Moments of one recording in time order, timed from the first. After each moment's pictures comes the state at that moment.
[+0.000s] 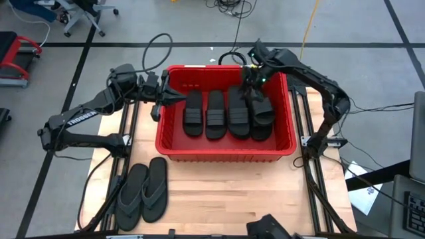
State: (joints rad) left arm 0.51 1.03 1.07 -0.04 0.64 -0.02; right arm -0.76 1.74 1.76 -1.09 -0.68 -0.67
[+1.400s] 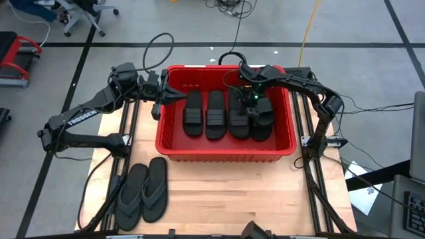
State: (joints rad) left arm 0.54 1.03 1.07 -0.08 0.66 -0.01; right arm -0.67 1.82 1.54 -1.04 -0.55 -0.63
